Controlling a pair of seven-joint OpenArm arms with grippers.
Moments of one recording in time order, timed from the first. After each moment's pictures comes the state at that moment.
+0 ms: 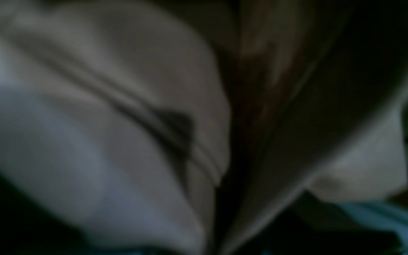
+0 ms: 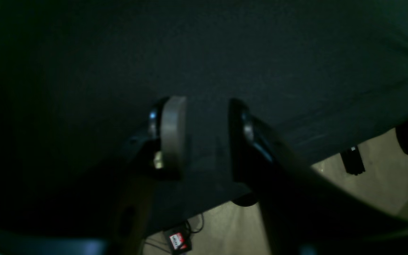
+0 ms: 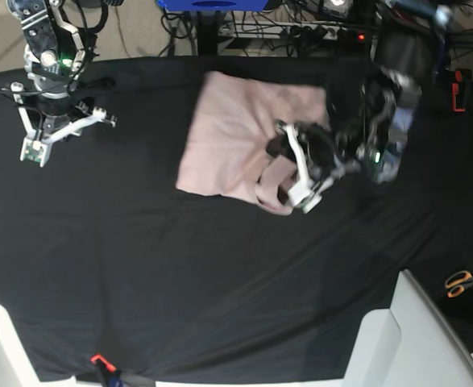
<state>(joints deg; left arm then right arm) -5.7 -19.2 16.9 68.7 -32.6 -34.4 49.4 -25.1 16.1 -13.8 109.4 6.0 -39.6 -42.2</state>
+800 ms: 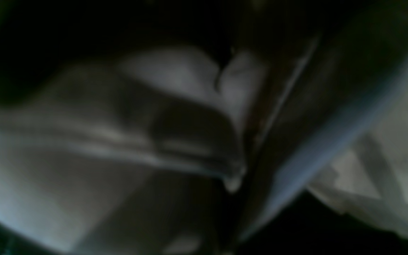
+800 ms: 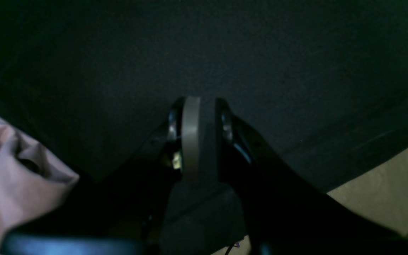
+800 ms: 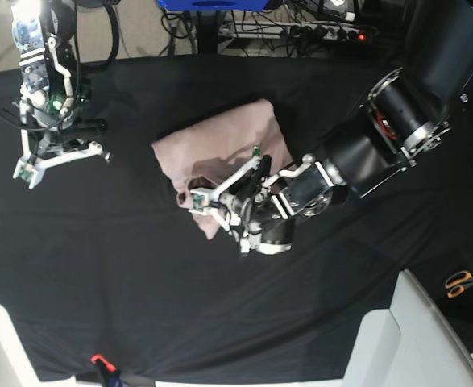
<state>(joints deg) -34.7 -10.0 63.2 50.8 3.1 -42.7 34.3 -17.4 10.9 -6.1 102.5 15.7 -39.6 -42.3</state>
